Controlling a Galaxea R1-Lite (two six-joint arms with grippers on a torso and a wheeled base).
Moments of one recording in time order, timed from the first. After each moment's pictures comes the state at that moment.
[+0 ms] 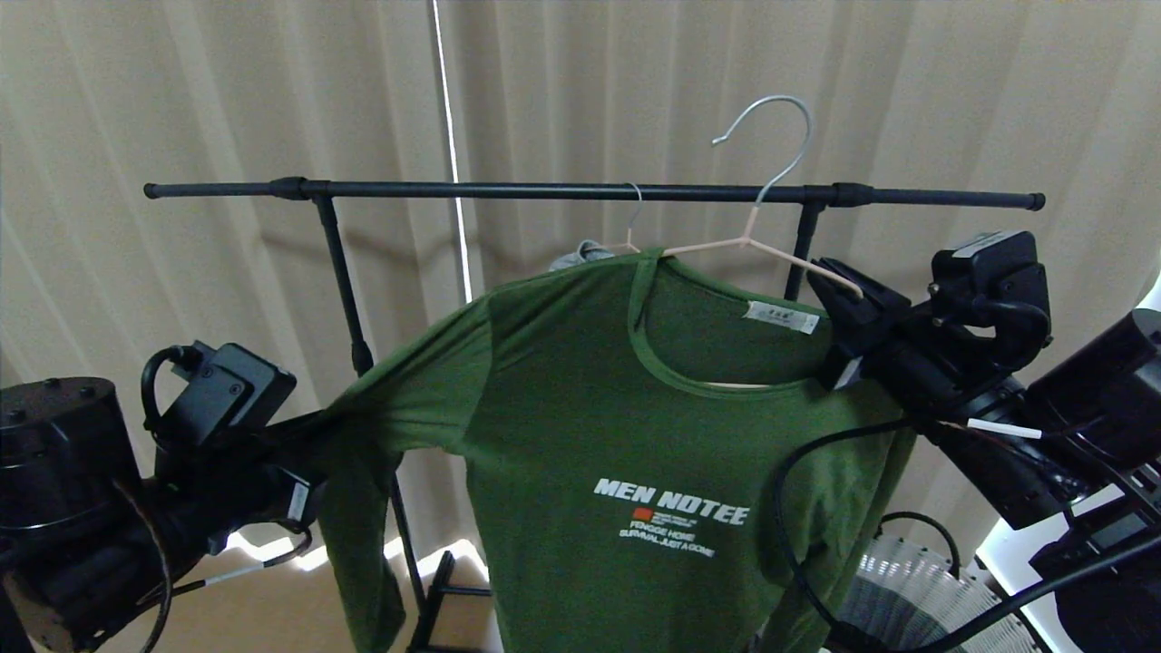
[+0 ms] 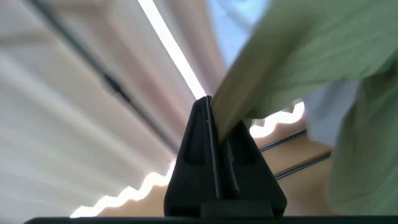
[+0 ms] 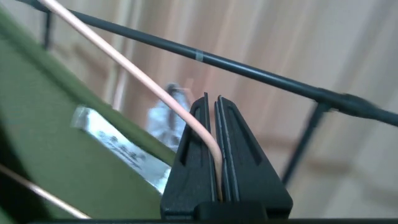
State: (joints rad) left arm -0.23 1.49 -0.32 -0.91 0.01 0.41; right arm 0.44 1.75 -0.50 -1.56 -0.08 -0.25
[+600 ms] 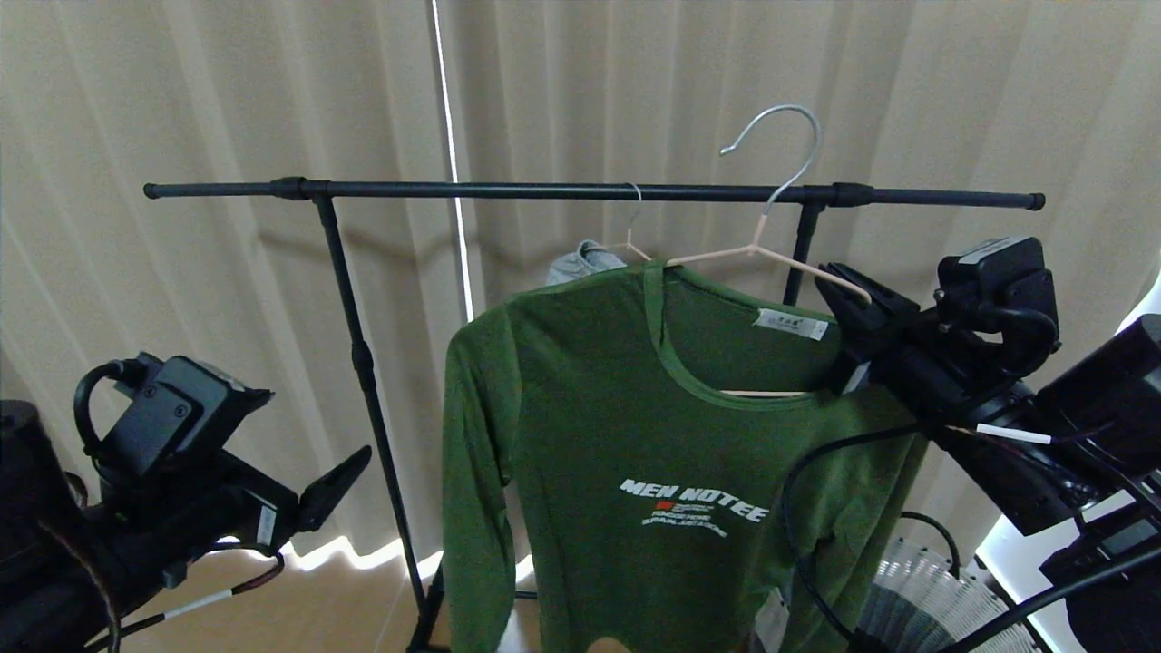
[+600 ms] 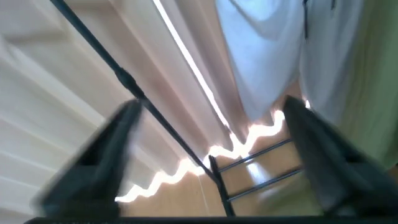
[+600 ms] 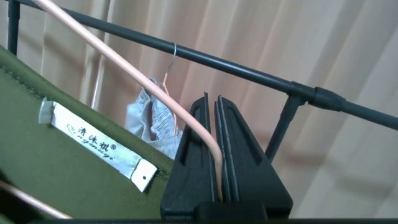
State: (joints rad) left arm -0.25 1.37 -0.26 -0.91 0.00 0.42; right arm 0.42 1.74 -0.47 -1.56 -0.08 -0.27
